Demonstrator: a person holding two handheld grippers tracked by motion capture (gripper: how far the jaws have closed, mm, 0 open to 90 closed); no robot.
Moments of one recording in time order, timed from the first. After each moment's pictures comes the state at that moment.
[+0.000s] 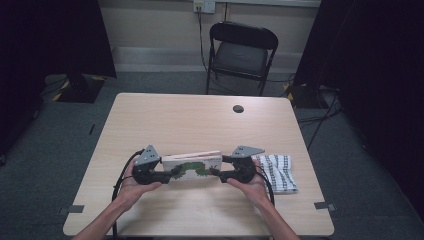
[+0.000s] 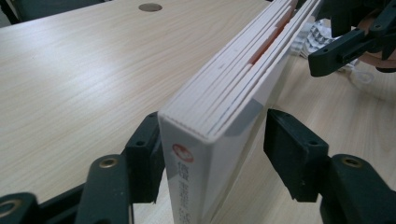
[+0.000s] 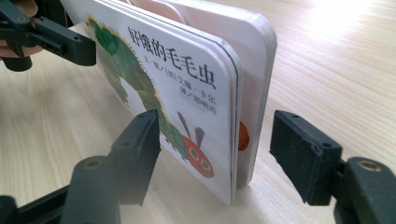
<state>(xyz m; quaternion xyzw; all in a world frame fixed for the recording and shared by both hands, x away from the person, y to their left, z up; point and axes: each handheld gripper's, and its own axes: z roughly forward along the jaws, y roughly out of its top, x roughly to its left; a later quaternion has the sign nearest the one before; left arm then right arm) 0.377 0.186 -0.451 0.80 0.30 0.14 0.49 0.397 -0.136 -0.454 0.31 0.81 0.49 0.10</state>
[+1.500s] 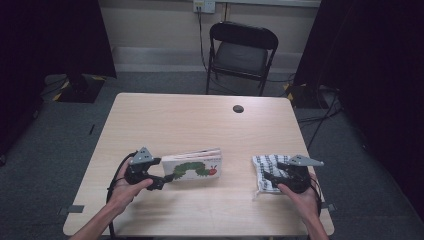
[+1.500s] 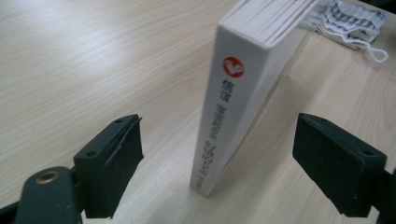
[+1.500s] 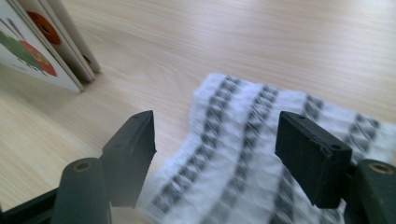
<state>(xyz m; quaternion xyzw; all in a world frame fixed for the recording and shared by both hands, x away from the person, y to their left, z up) 0.371 0.207 -0.452 0.81 0.34 0.12 0.46 0.364 -0.284 -0.454 0.45 0.77 0.41 0.18</state>
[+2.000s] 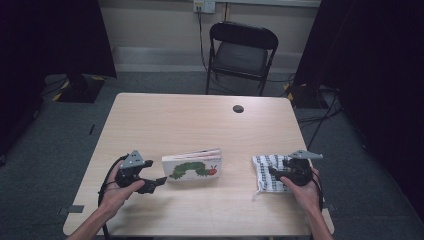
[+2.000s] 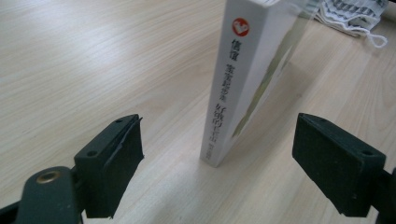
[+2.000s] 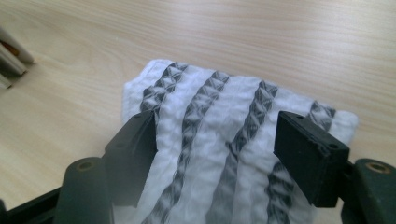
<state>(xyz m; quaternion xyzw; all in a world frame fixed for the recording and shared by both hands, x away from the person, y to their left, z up) 0.359 0.229 -0.451 0.82 0.34 0.13 0.45 0.397 -0.297 -0.468 0.48 0.77 0.37 0.18</state>
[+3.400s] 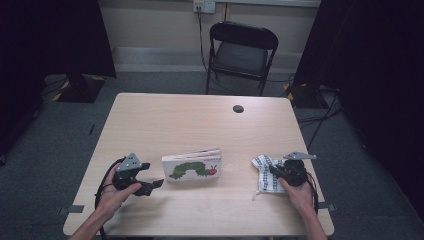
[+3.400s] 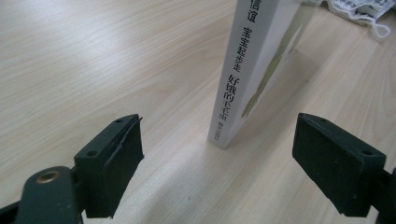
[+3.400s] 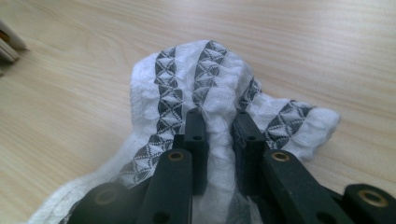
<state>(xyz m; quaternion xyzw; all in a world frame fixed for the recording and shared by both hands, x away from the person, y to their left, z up) 0.357 0.234 -0.462 0.82 0.34 0.12 0.45 0.395 -0.290 -0.479 0.49 0.78 0.36 0.18</state>
